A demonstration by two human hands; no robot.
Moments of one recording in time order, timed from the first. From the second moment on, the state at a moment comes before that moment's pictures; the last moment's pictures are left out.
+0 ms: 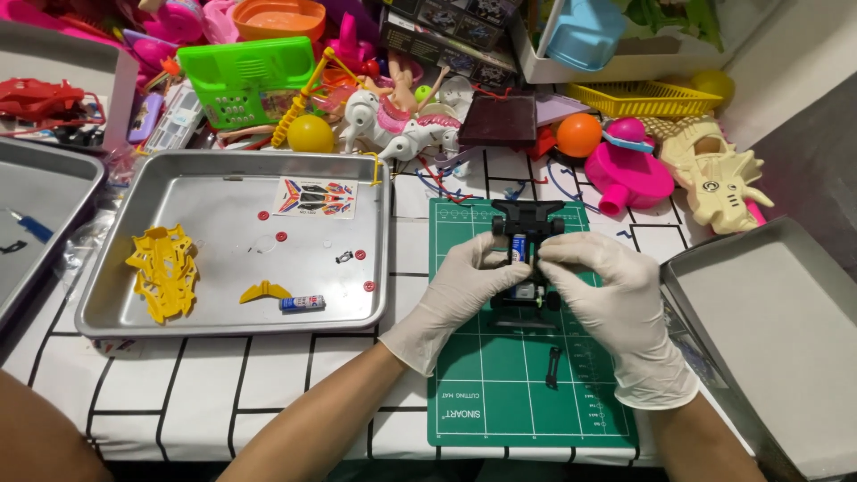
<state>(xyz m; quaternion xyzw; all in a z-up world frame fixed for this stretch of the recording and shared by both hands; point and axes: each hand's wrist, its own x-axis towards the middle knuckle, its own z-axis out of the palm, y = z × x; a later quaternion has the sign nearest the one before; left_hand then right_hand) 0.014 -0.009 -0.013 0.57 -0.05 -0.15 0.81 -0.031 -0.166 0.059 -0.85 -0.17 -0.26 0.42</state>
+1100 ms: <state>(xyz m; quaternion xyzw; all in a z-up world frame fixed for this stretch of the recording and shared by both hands) 0.045 -0.022 -0.059 0.54 -0.01 -0.15 0.83 0.002 0.022 0.066 -0.86 -0.34 -0.04 0.37</state>
